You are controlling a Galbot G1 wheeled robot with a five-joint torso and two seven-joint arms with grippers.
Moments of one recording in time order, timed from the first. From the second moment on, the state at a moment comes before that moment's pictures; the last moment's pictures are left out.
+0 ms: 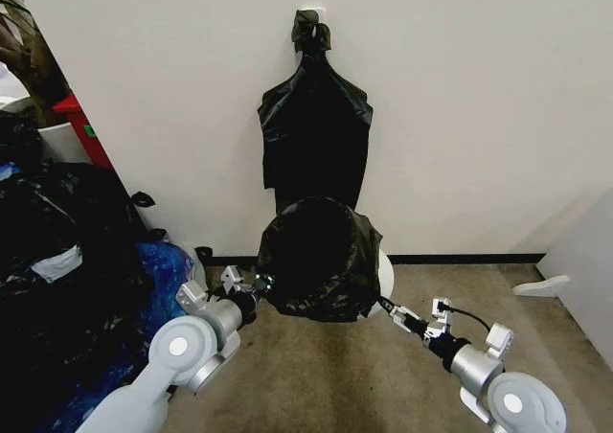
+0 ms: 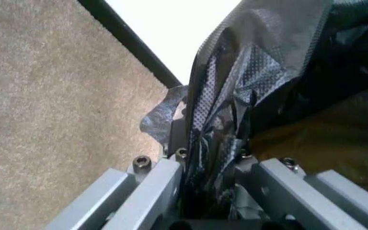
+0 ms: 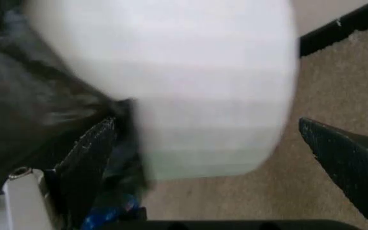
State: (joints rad) left arm 1.18 -1.00 -0.17 -2.11 -1.73 0.17 -0.65; right arm -1.60 1.08 0.59 2.03 1.16 -0.41 -0.21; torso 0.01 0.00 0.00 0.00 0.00
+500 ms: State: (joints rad) left arm 1.15 -0.99 -0.12 -2.06 -1.47 0.24 -0.69; right arm -1.80 1.09 0.67 2.07 0.87 -0.17 -0.49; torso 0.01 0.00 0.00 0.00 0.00
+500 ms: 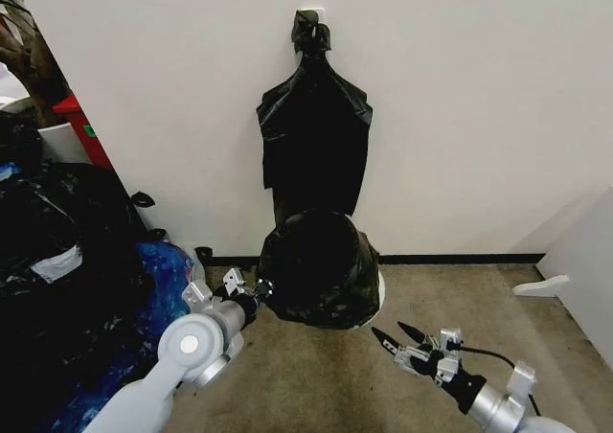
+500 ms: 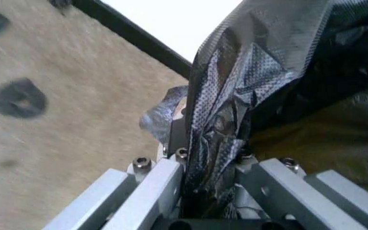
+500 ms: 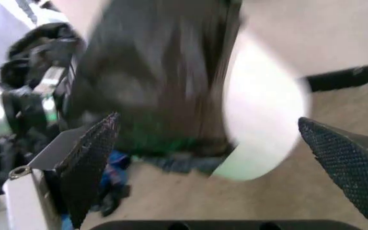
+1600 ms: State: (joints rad) left arm 1.00 -1.12 0.13 -1.91 -1.31 0.42 -0.80; right arm -1.91 1.38 0.80 2.23 0.61 0.12 -0.30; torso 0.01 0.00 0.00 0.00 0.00
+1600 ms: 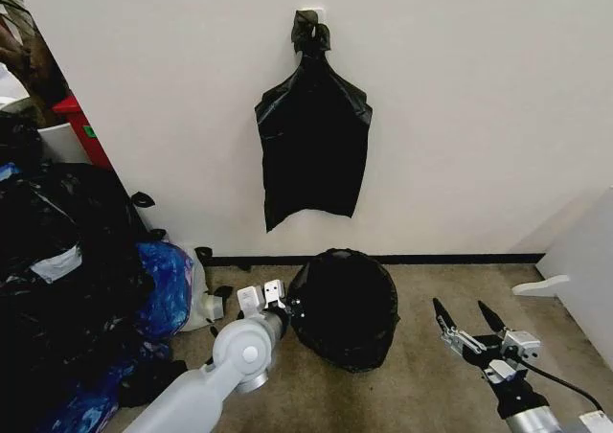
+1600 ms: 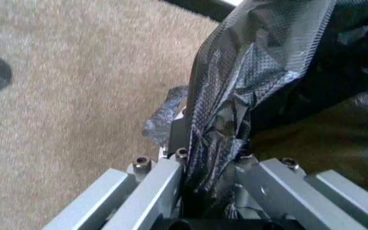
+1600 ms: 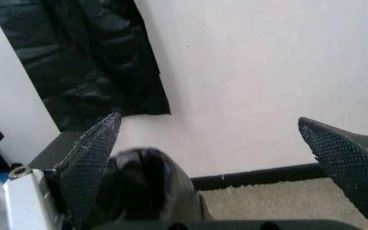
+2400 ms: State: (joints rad) left arm 1.02 -1.11 0.13 -1.90 -1.29 0.45 -0.81; right arm -1.91 1.39 0.78 2.25 0.61 0.13 -0.29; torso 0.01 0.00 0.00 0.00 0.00
